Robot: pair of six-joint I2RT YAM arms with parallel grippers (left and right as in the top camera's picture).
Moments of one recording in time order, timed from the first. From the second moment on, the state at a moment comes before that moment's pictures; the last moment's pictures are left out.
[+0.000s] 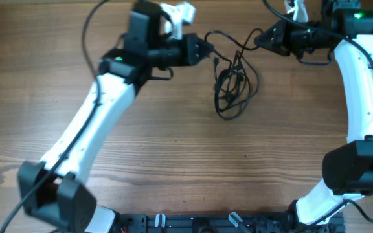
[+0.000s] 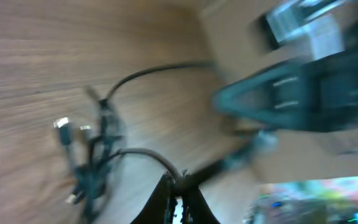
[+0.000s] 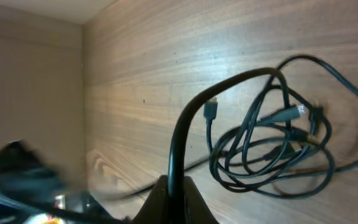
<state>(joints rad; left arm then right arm) -0.36 1.65 1.49 -0.39 0.74 -0.58 -0.02 1.85 1.86 -1.13 -0.77 0.27</state>
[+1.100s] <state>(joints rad) -0.17 1.59 1.49 -0.75 0.33 -0.61 0.10 1.86 1.81 -1.17 -0.67 0.24</state>
